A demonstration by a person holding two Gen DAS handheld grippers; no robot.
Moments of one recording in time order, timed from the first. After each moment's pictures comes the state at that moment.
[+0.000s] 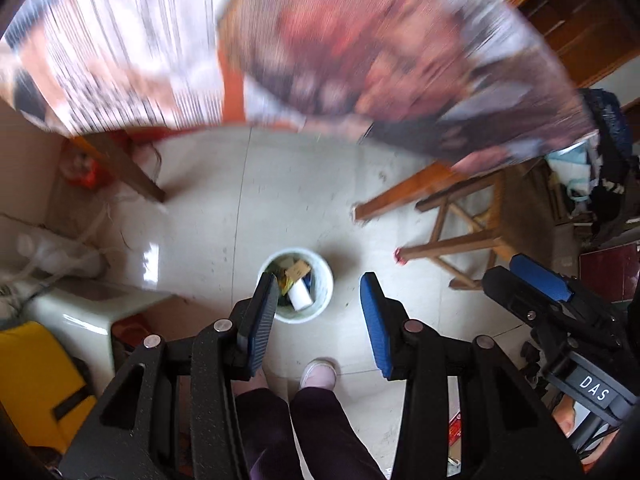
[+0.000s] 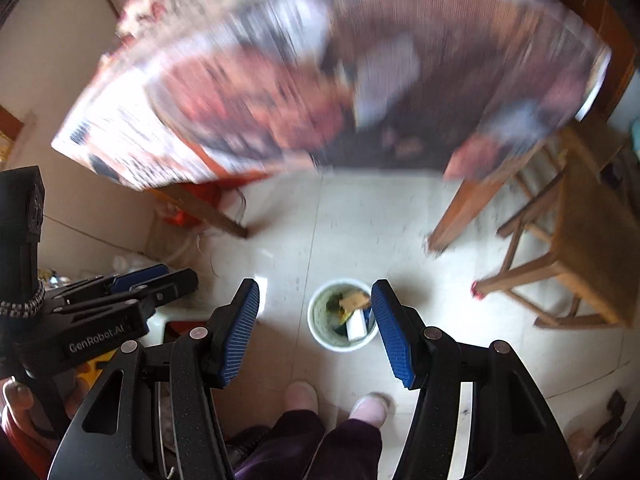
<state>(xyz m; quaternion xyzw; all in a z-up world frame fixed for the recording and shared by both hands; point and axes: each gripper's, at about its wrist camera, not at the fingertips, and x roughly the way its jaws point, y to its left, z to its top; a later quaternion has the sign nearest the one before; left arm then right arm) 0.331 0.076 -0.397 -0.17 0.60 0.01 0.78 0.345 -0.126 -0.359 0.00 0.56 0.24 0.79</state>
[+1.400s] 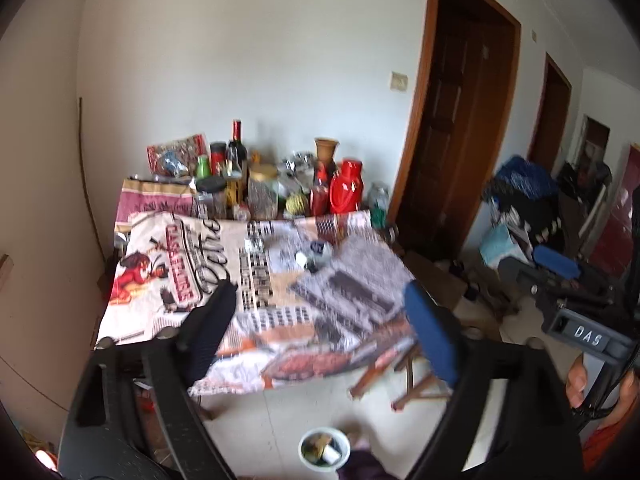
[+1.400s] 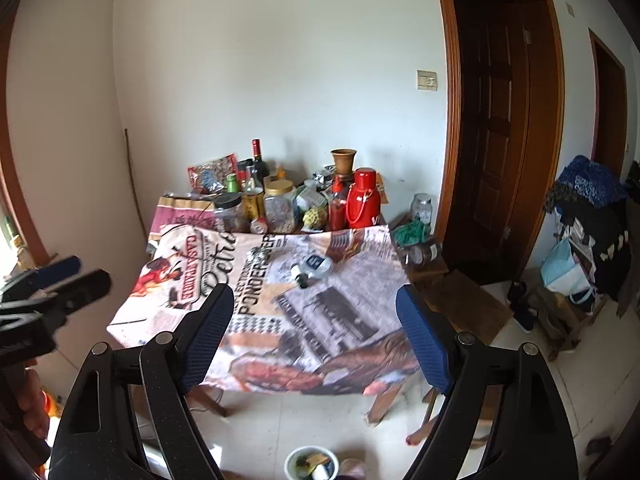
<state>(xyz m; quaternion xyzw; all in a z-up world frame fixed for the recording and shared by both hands) 0.279 0.095 -0.018 -0.05 0.27 -0.05 0.96 0.295 -0.142 -0.043 0.01 0.26 0.15 0.96</state>
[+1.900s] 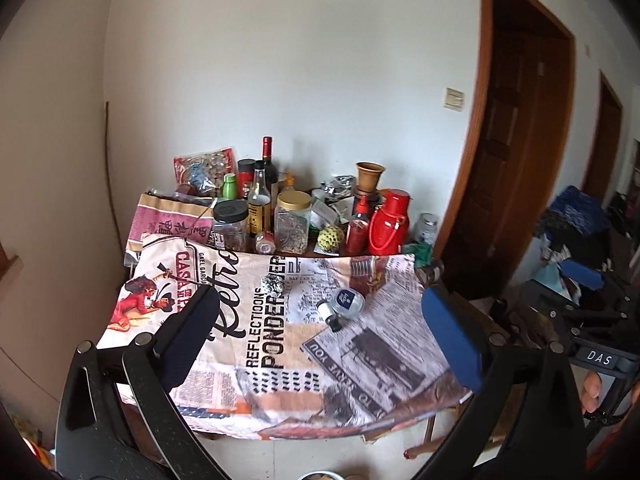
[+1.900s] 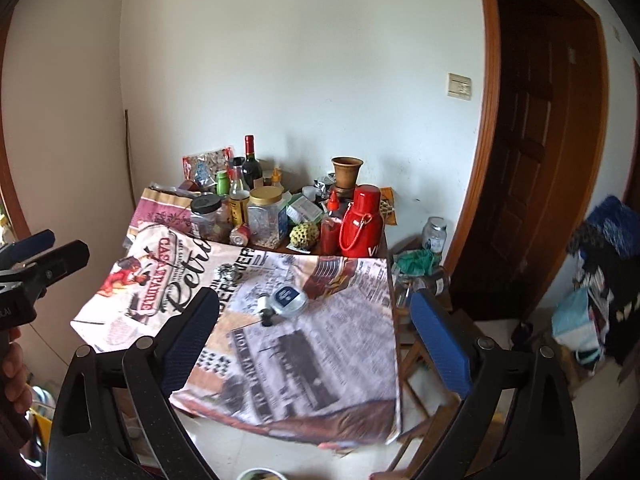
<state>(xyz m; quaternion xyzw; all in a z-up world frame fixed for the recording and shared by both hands) 0.410 0.067 -0.021 -0.06 0.26 0.06 0.96 0.431 -0.166 -0.044 -0.05 0.26 0.20 0.94</state>
